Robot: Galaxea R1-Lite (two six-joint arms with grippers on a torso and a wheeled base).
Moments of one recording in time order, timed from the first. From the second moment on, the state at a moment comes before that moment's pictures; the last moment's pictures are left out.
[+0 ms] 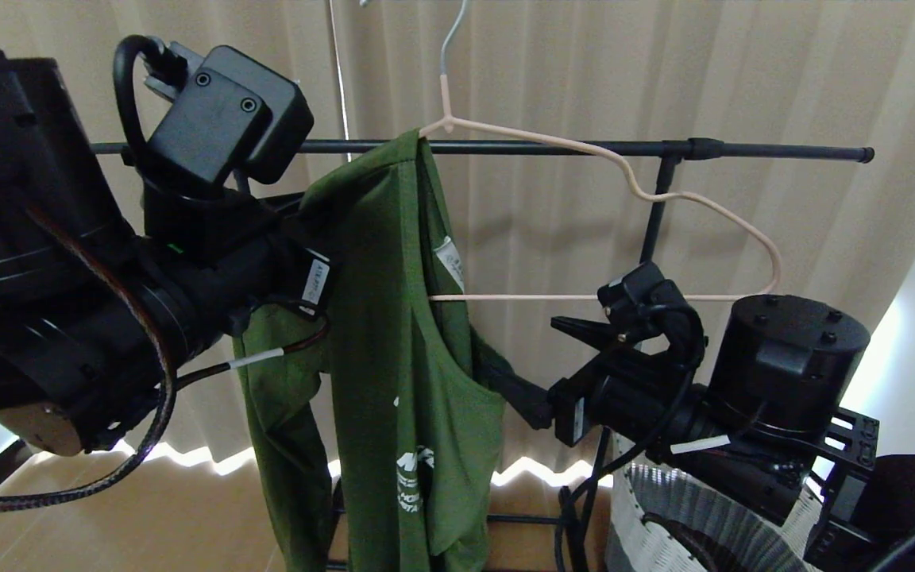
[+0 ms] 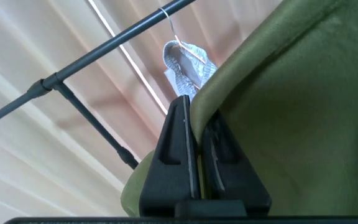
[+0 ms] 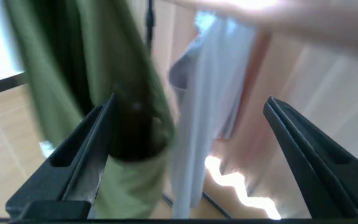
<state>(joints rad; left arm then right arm) -0.72 1.46 -0.92 -0.55 0.50 0.50 0.73 1.76 -0.64 -1.00 -0.05 0.02</state>
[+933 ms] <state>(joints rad) -0.75 1.44 -0.92 -0.55 0.49 0.50 0.73 1.82 -0.61 -1.00 -0.05 0.01</state>
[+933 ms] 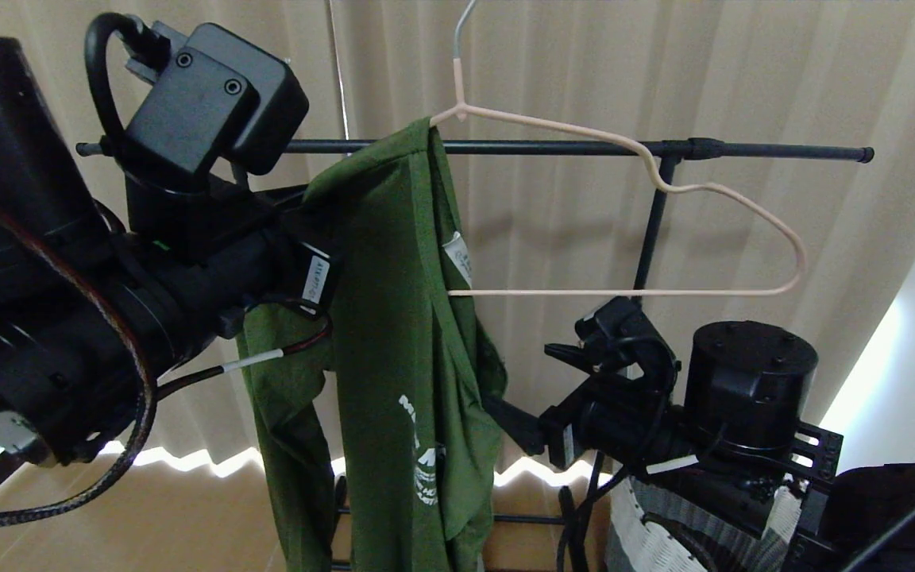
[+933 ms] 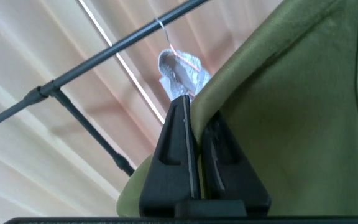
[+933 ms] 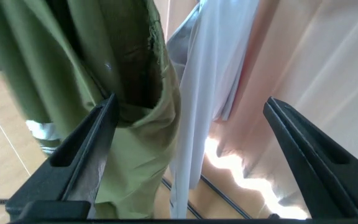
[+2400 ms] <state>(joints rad) -0.57 1.42 -0.79 -0.56 0.50 0.68 0.52 1.60 -0.45 -0.99 -0.07 -0.08</state>
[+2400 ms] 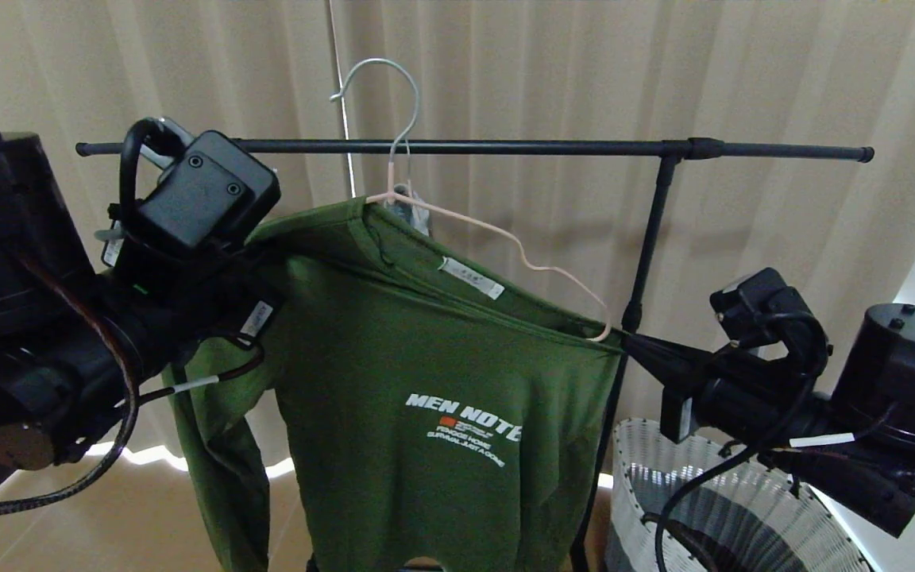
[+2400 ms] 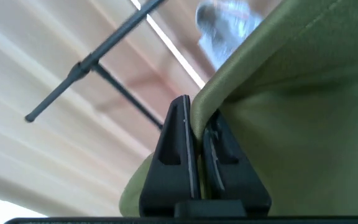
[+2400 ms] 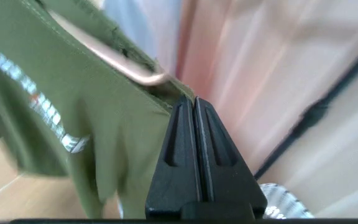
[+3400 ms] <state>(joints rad) -0.55 1.43 -0.71 -0.56 0.57 0.70 0.65 1.49 -0.63 -0.65 -0.07 -0.19</state>
